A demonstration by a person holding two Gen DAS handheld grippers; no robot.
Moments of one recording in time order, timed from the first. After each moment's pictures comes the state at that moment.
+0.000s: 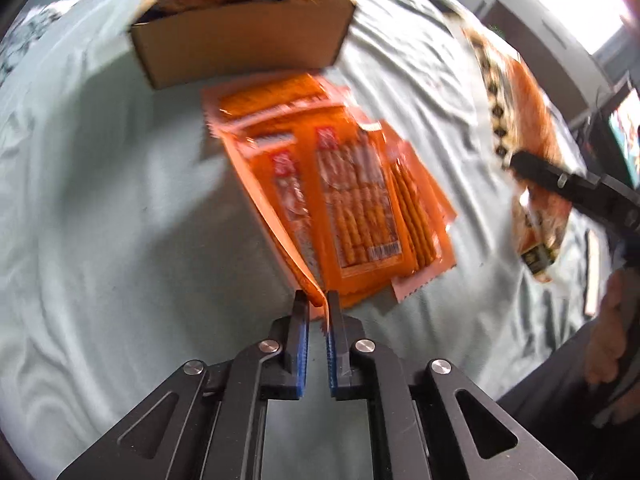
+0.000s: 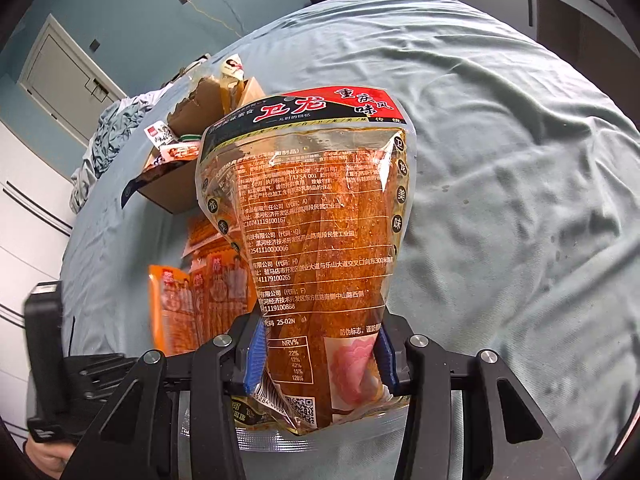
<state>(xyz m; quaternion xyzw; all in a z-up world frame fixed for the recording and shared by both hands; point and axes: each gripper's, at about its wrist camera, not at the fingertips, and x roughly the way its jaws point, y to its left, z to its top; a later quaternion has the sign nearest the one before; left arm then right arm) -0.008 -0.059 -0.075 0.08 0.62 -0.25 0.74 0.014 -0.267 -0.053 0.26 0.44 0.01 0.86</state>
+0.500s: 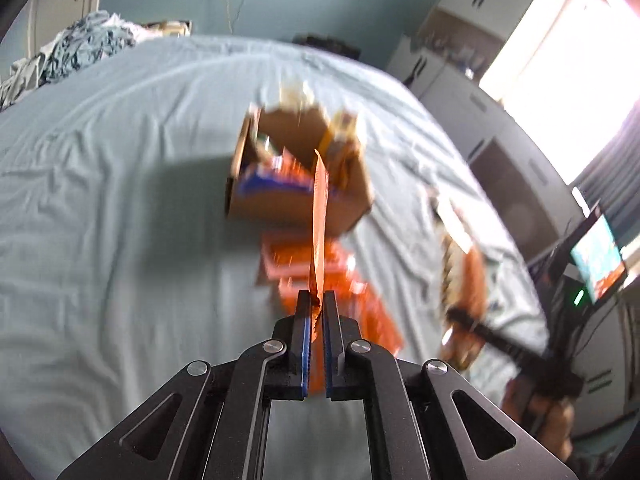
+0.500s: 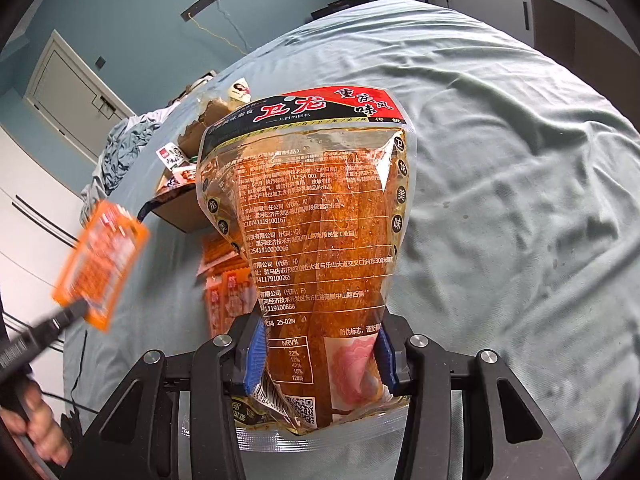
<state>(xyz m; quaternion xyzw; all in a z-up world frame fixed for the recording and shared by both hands) 0.018 0.010 0.037 -0.07 0.47 -0.24 0.84 0.005 -0.274 -0.048 0.28 0.41 0.02 0.87</state>
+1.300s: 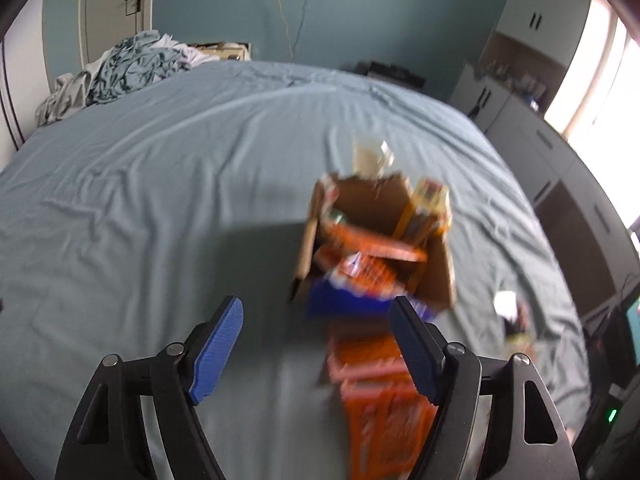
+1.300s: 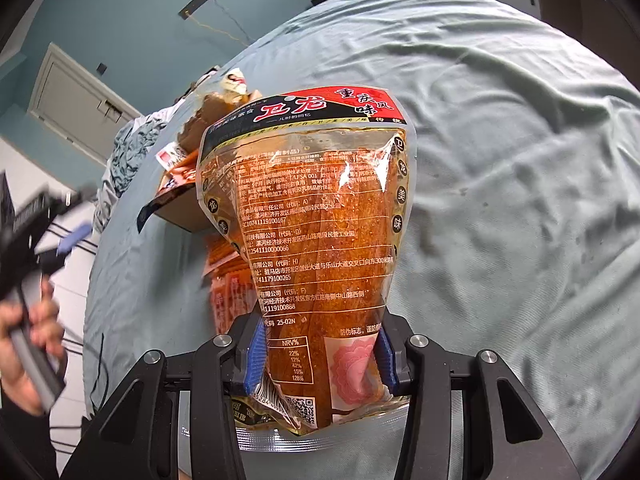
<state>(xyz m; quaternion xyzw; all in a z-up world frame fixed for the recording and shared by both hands) 0.092 0.013 0.032 -0.04 0.47 -0.11 0.88 0.022 -0.283 -0.060 0.30 0.42 0.05 0.85</state>
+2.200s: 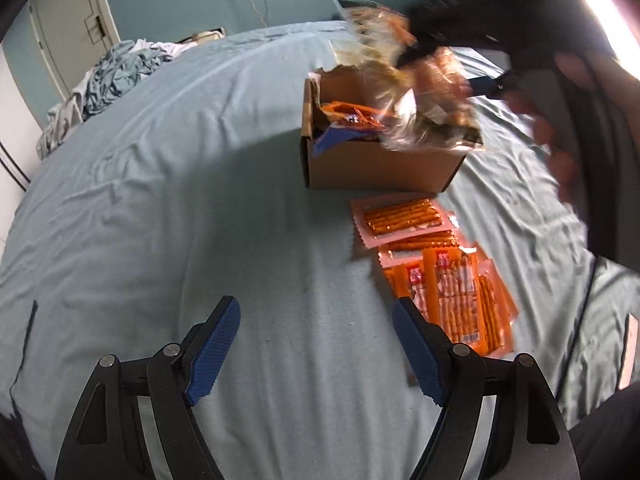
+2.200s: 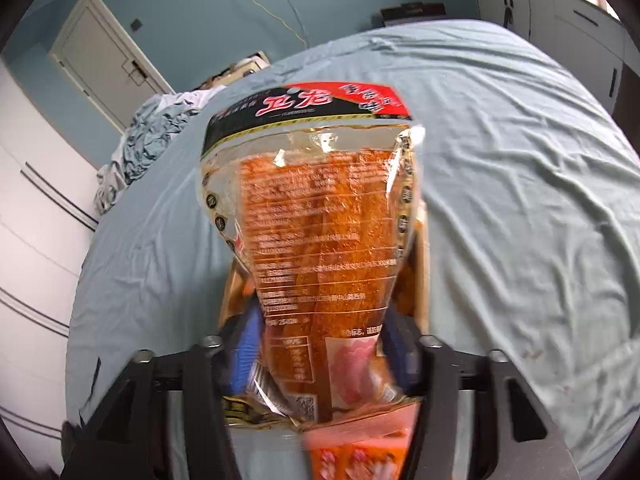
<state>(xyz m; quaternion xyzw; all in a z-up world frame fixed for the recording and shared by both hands) 0.021 0.003 -0.017 0.09 0.50 -0.12 0.85 0.235 -0.203 0.014 0.22 0.43 0.07 0.87</state>
